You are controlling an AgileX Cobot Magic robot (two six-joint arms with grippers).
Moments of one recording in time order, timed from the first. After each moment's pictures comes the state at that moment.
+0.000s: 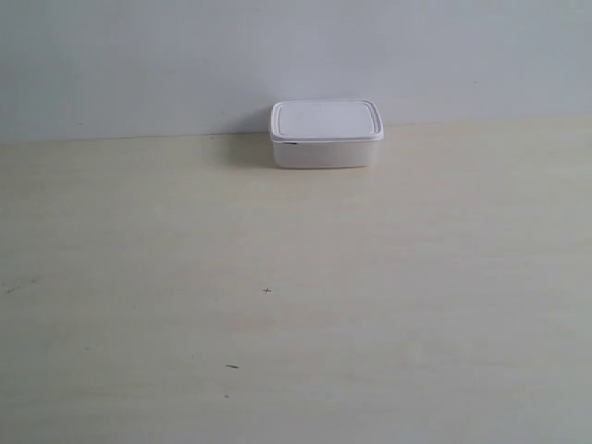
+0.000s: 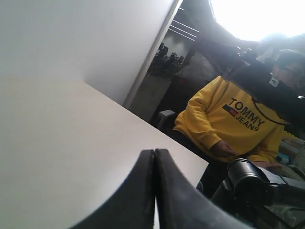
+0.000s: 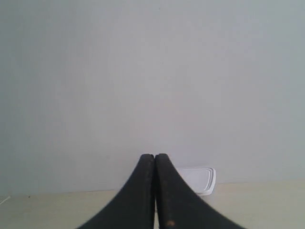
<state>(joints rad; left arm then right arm) -0.48 0.01 0.00 1.49 -0.44 -2.04 0.33 0.34 -0.35 0.02 -0.01 0.21</state>
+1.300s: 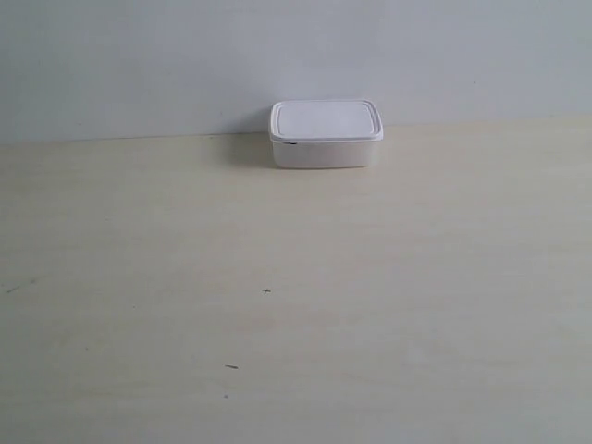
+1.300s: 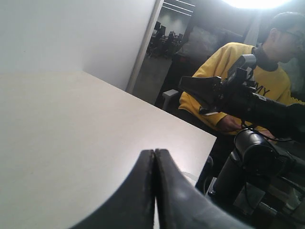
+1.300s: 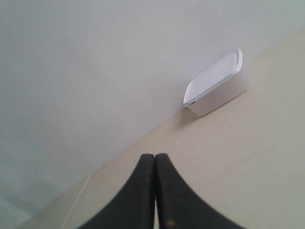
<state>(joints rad) -0.48 0.01 0.00 1.61 -0.48 -2.04 0.33 0.00 -0.01 0.72 0.15 0.06</state>
